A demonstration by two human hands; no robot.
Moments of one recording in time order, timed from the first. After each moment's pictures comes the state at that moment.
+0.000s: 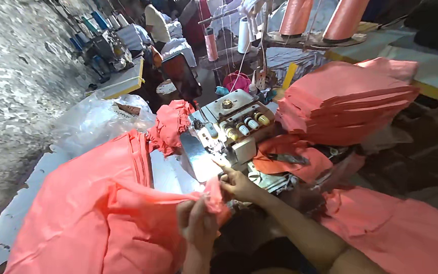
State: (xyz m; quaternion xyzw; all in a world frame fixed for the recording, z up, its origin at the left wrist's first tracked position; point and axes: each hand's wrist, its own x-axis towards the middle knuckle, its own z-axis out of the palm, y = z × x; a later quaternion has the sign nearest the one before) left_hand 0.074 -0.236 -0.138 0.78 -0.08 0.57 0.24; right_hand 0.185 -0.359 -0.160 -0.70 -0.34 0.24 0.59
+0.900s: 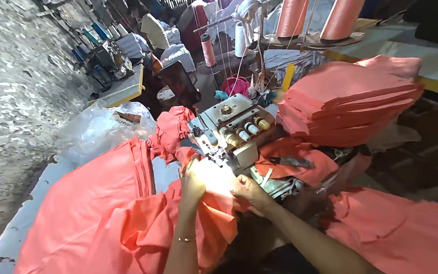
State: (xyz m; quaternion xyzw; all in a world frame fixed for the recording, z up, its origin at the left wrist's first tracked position) left_hand 0.169 -0.170 -0.138 0.97 0.08 0.07 0.20; right_hand 0.175 -0.366 -0.203 -0.53 -0.11 0.27 0.80
